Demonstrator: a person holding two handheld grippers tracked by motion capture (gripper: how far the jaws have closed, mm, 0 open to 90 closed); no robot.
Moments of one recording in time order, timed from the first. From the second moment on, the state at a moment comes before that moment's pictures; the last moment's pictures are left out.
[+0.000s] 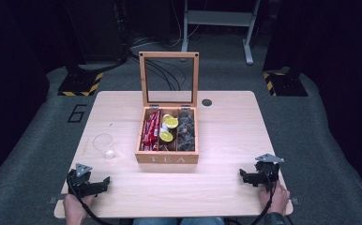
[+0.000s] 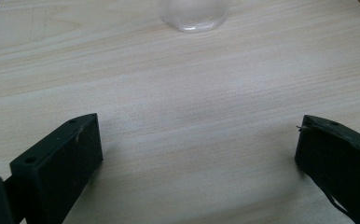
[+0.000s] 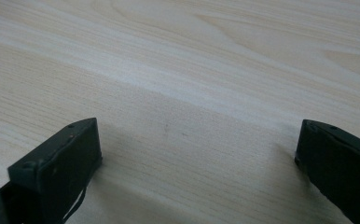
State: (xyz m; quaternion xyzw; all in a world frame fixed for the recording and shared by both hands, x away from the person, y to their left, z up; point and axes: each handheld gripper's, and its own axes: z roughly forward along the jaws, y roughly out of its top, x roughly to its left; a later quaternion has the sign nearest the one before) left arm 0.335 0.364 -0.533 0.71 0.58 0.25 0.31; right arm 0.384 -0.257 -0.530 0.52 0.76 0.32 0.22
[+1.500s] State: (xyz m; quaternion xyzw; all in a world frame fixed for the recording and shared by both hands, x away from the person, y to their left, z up) left arm 0.316 0.357 -0.502 0.72 0.55 0.27 0.33; right arm 0.386 -0.257 -0.530 0.52 0.76 0.32 0.22
